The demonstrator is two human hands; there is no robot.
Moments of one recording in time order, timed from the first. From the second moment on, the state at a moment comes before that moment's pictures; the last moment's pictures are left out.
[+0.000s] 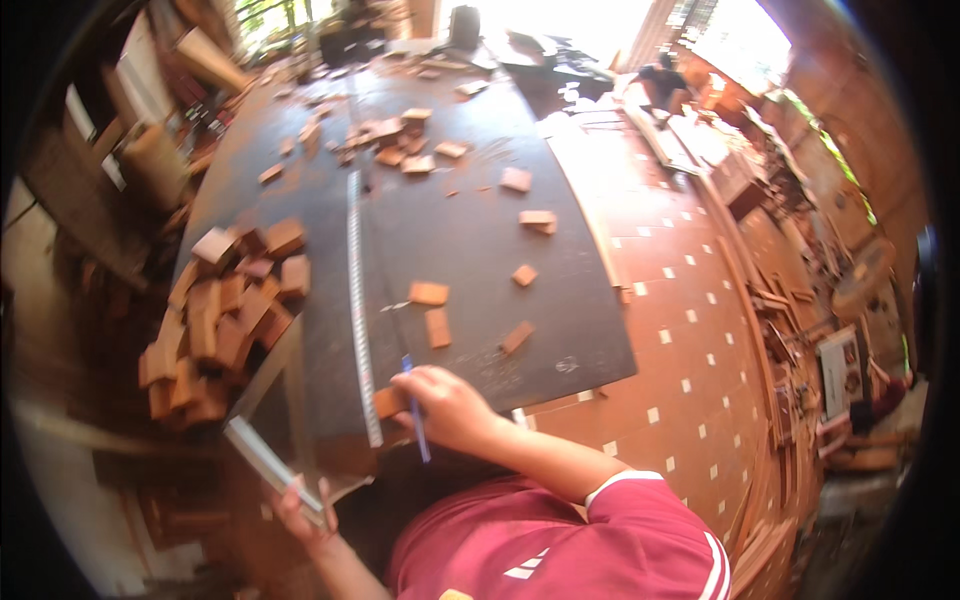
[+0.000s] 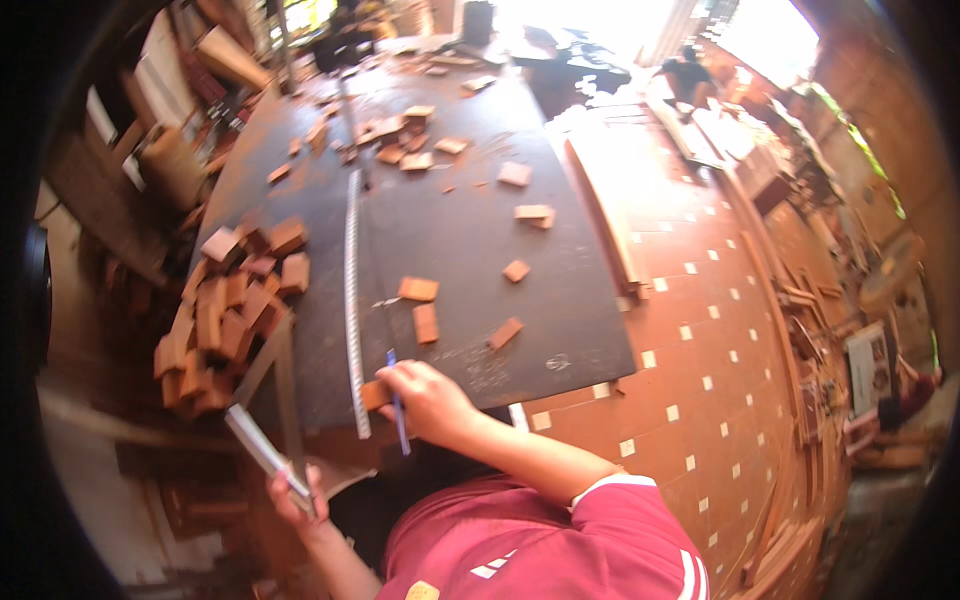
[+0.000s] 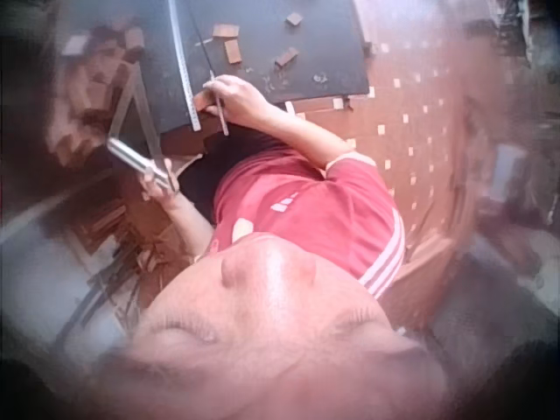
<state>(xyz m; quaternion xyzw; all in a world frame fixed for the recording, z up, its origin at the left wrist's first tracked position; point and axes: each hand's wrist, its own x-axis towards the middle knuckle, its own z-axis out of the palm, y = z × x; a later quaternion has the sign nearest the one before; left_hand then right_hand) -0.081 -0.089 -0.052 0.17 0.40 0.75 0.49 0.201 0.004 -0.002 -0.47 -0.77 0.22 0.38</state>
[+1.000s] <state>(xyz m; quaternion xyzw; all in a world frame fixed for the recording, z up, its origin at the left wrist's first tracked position) -0.012 -0.087 -0.042 0.52 0.54 0.55 0.36 0.201 0.012 0.016 -0.48 -0.61 0.47 0.43</state>
